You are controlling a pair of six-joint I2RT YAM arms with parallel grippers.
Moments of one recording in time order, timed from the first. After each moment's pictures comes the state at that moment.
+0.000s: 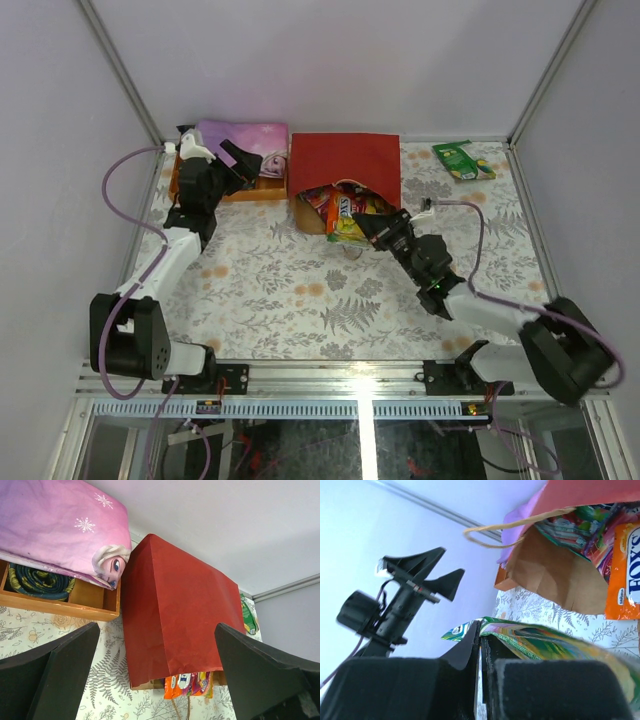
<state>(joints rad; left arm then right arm) -0.10 1.36 0.95 0.22 0.08 -0.71 0.65 1.33 0.45 0.96 0.11 1.15</state>
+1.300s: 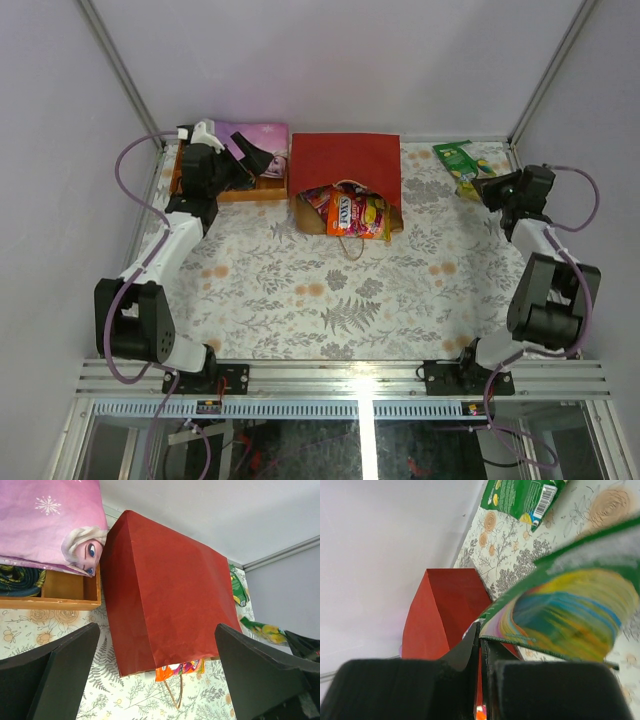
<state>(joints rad) -0.09 1.45 1.08 0.11 0.25 -0.68 -0.29 1.49 0.93 0.10 -0.26 1.02</state>
